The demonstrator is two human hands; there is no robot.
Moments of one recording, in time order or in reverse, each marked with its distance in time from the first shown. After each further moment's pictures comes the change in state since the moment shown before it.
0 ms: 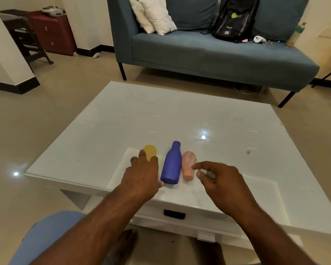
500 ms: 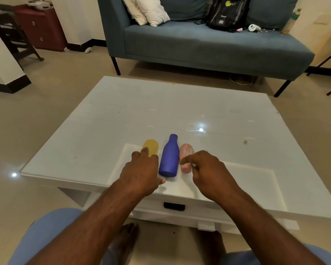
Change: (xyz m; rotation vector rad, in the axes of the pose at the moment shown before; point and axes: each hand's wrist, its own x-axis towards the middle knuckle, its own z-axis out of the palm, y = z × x) left_hand -0.002 0.000 0.002 0.005 -0.010 0.083; right_hand 0.017 -0.008 0.020 -0.218 -0.180 -0.027
